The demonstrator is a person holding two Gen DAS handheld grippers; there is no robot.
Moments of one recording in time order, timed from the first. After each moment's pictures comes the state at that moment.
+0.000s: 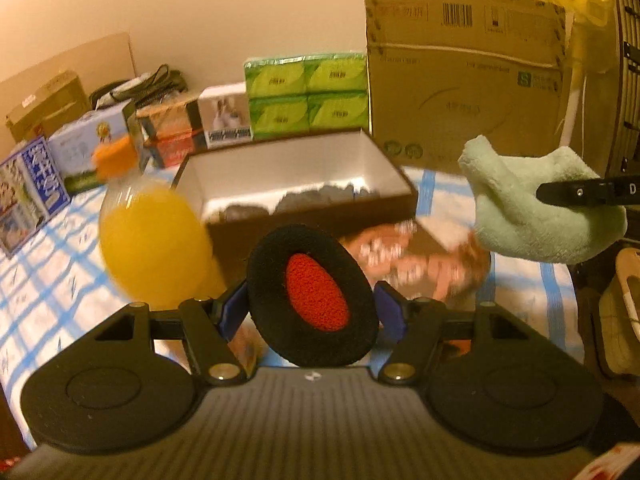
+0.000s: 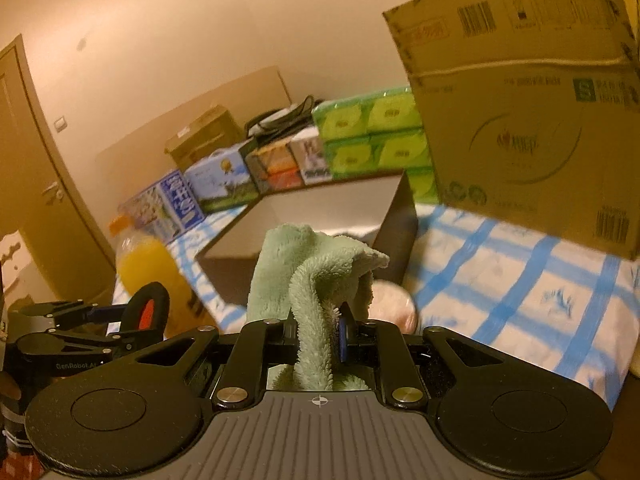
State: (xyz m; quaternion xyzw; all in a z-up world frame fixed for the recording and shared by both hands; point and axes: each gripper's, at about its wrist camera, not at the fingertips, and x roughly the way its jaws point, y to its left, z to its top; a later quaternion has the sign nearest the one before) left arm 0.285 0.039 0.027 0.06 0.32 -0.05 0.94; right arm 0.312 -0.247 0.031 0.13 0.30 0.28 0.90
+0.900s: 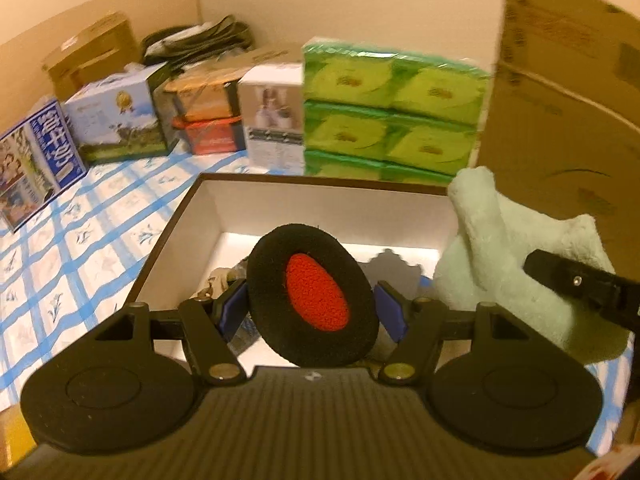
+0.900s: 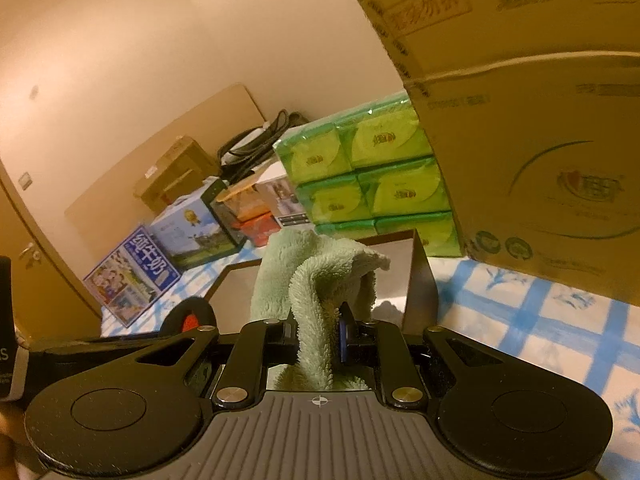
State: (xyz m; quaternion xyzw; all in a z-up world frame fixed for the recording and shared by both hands) left arm 0.518 0.030 0.032 -0.02 0.39 0.09 0.92; right arm 0.514 -0.192 0.024 0.19 0.31 0.26 0.89
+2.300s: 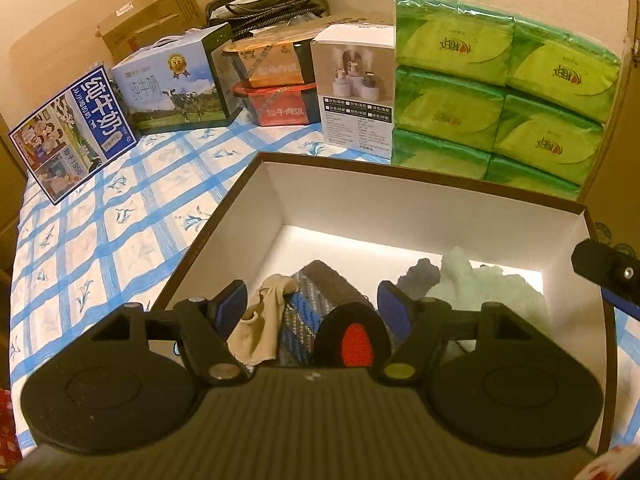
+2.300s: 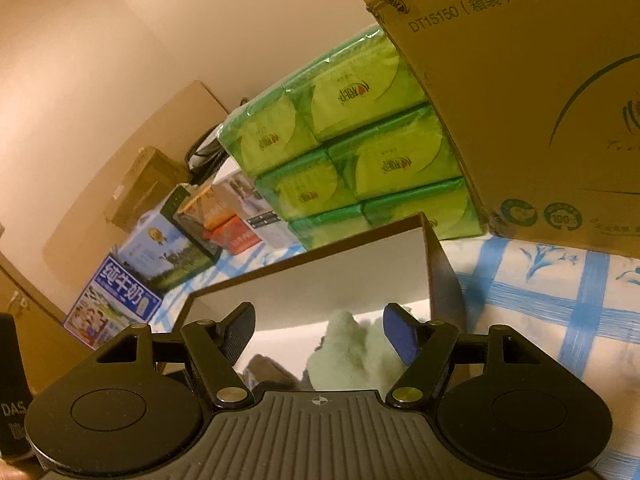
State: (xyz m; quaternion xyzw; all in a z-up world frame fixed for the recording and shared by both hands) left arm 0.590 0.066 -0.012 -0.01 0.42 0.20 0.88; right arm 0.607 -0.159 -0.028 0.26 0.36 0.22 0.87
